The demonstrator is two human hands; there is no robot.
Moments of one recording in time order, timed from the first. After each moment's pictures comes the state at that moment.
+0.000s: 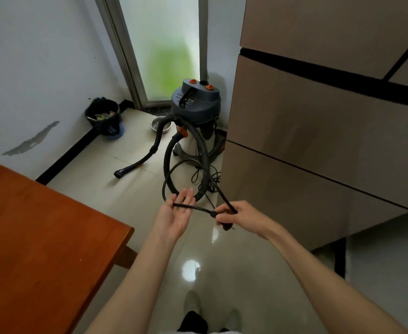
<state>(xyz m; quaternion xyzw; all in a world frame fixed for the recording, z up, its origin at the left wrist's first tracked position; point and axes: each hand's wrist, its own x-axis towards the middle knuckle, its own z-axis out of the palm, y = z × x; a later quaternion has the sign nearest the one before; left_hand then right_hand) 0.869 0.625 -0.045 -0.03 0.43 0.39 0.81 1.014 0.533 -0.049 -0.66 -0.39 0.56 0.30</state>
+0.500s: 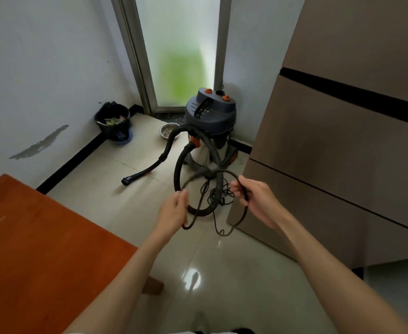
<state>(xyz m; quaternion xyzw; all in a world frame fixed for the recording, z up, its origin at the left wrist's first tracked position) 0.831 0.728 -0.060 0.64 0.52 0.22 0.53 1.016 0.651 -0.041 -0.61 -0.24 0.53 0.54</state>
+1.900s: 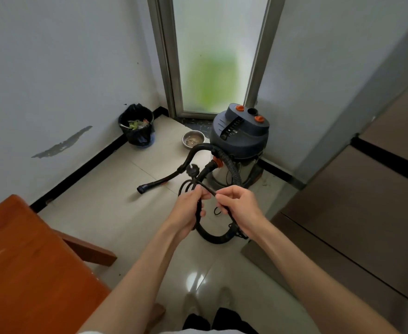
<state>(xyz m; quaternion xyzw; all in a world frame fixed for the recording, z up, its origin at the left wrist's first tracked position) 0.907 0.893 -0.042 0.40 0.53 0.26 0.71 1.030 0.844 -0.044 -0.62 -0.29 0.54 0.50</state>
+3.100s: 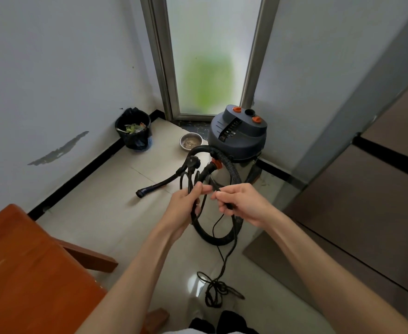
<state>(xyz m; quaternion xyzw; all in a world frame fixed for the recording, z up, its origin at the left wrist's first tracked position) 0.886 0.905 -0.034 0.49 0.49 0.25 0.68 1.036 0.855 -0.008 -0.60 -0.33 0.62 0.39</state>
